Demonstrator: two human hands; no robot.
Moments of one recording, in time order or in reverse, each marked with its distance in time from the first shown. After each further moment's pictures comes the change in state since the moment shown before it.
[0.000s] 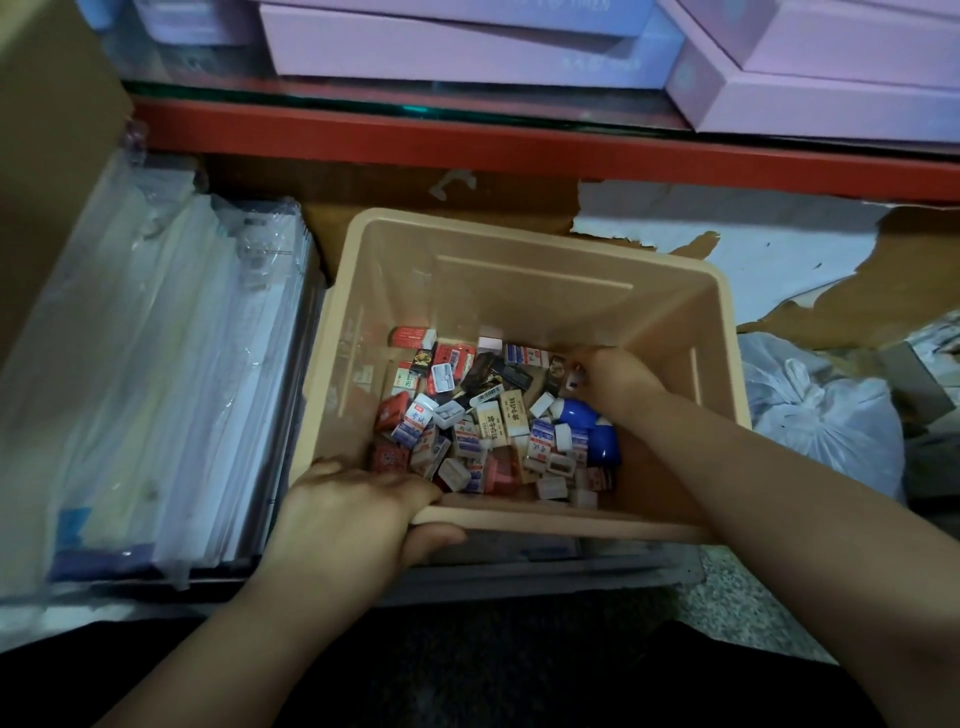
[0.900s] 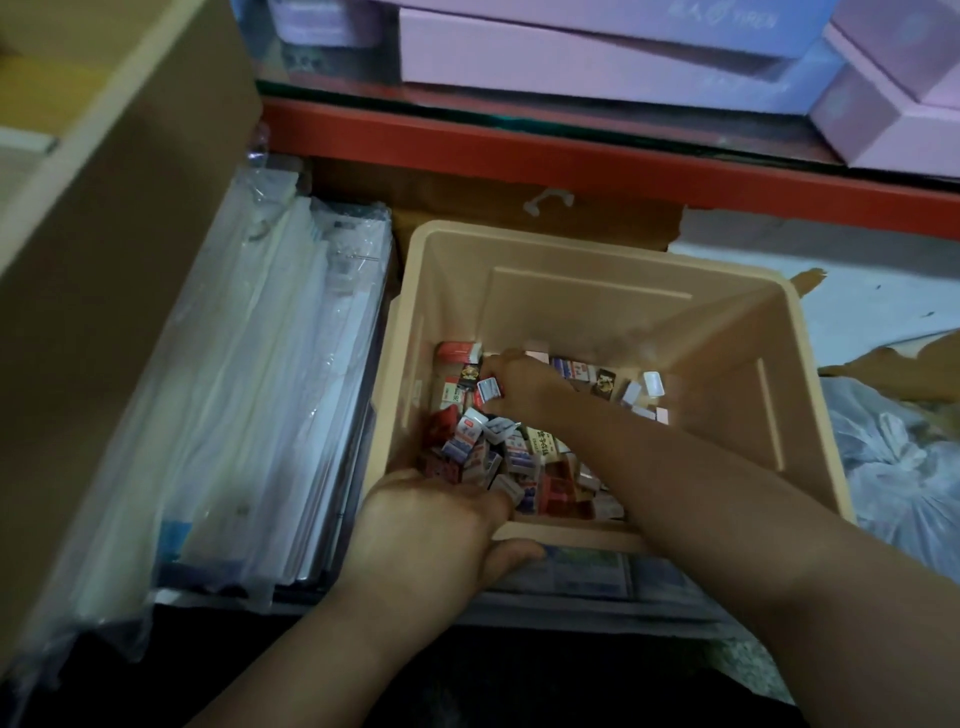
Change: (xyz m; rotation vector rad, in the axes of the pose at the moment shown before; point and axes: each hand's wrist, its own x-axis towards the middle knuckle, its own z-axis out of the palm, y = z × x) left_hand 0.012 -0.006 -0.001 -0.032 0.043 -0.017; right_hand 0.054 -0.117 0.025 0.118 -0.096 -0.326
